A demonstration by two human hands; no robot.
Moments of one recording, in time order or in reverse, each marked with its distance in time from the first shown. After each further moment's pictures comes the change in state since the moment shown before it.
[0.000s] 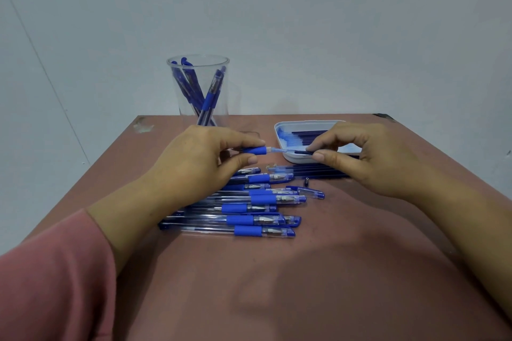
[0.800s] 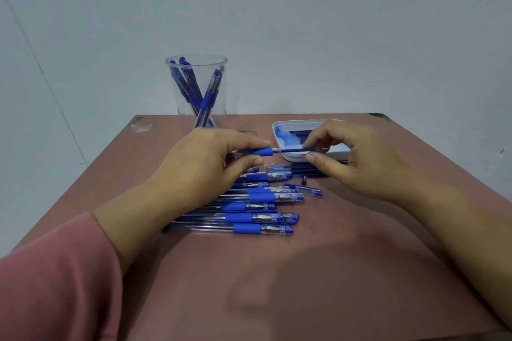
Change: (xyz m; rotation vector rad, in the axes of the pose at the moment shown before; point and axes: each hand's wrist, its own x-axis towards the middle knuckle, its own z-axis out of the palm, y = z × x) left_hand -0.002 0.010 0.003 0.011 0.024 0.055; right_hand 0.001 0.010 0.011 -0.094 0.084 -0.119
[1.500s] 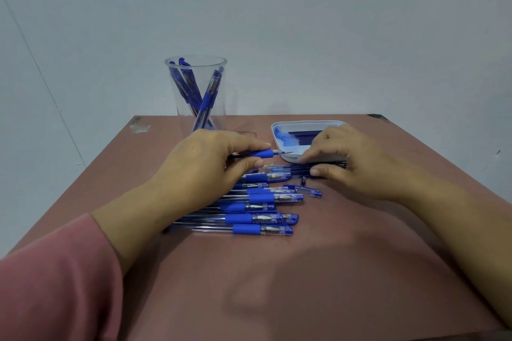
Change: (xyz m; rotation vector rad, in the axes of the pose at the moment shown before) left_hand 0.000 0.004 -0.001 0.010 -0.020 0.017; right_hand 0.001 0.018 -0.002 -0.172 -0.241 0.034
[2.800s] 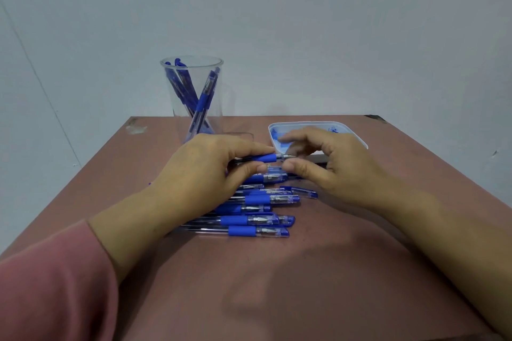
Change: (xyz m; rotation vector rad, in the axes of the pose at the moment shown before) left_hand -0.003 0.004 0.005 -0.045 0.045 0.030; right_hand 0.004 -0.037 0.014 0.344 0.204 -0.023
